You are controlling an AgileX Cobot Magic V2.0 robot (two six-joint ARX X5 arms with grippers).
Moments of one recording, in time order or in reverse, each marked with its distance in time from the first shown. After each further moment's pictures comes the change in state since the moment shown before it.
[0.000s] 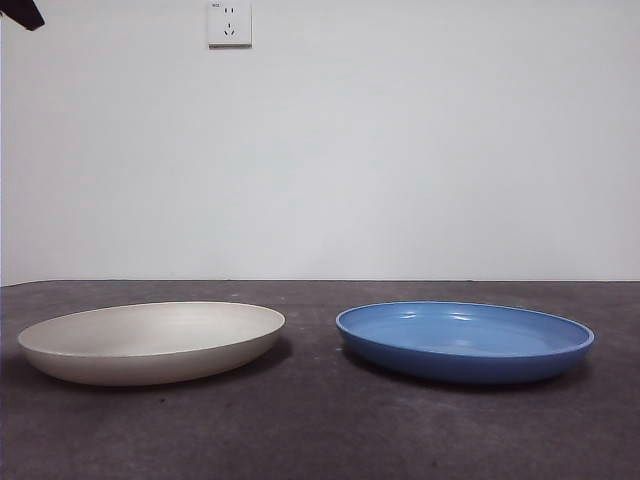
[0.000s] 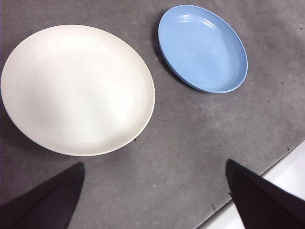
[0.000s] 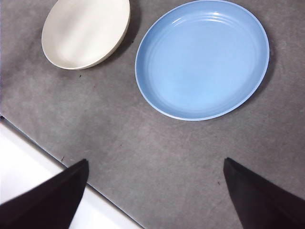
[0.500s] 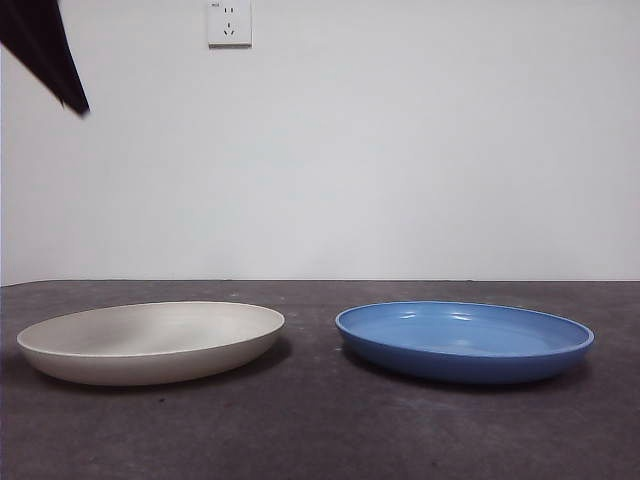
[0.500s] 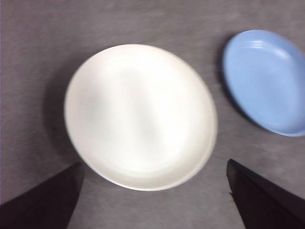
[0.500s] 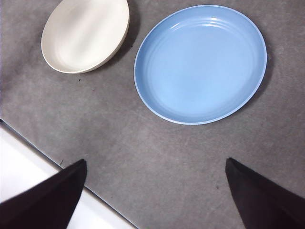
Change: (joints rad) left arm -0.001 0.235 0.040 0.161 -0.216 -0.103; right arm 0.000 0.000 0.000 0.014 0.000 0.002
